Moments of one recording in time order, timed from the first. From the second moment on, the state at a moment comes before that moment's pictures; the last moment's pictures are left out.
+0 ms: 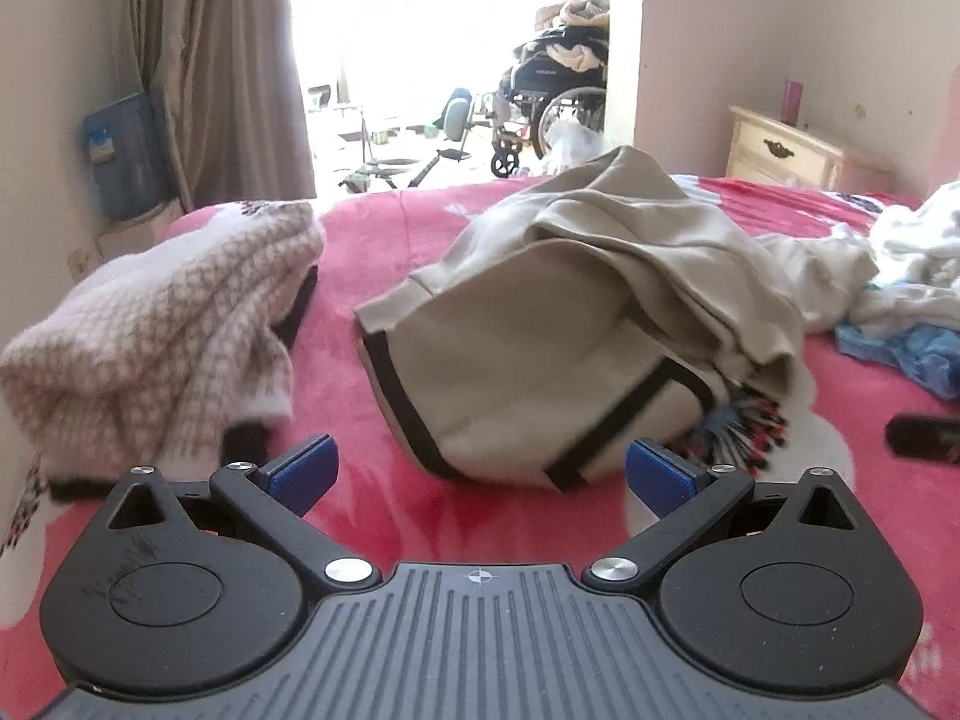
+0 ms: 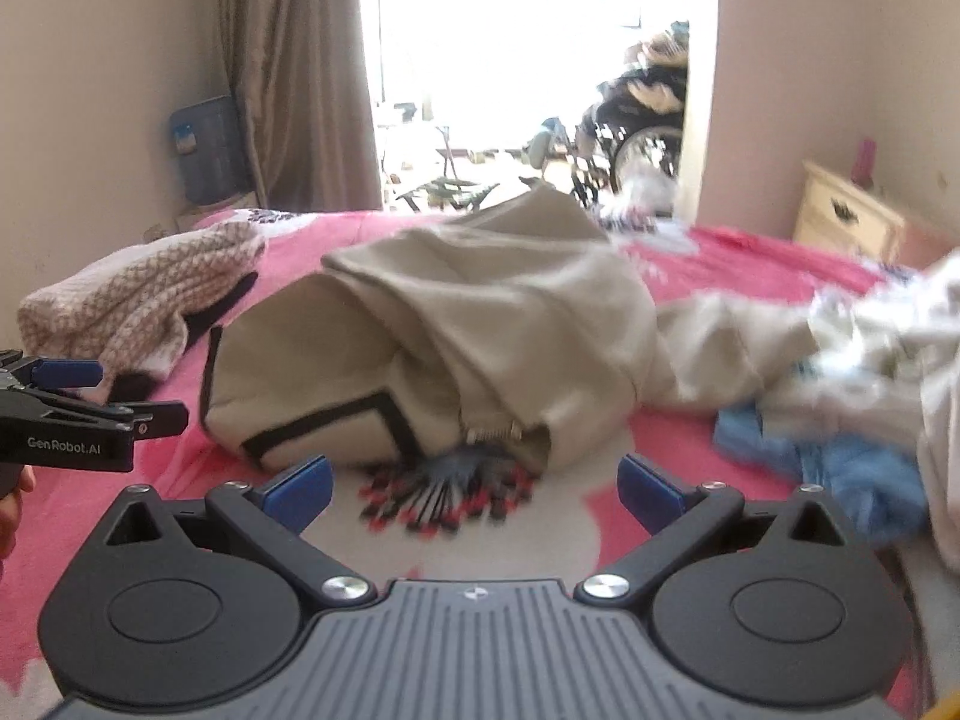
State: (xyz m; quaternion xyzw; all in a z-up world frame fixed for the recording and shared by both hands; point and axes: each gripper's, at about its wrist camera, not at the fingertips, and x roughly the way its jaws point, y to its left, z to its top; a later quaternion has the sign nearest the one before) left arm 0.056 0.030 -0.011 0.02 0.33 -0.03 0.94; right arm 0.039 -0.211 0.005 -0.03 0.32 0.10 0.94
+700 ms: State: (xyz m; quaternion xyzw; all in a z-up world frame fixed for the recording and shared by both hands) left arm 0.140 0.039 -0.061 -0.01 0.38 0.00 0.92; right arm 0.194 -0.182 -0.055 -0.13 0.32 0.07 0.94
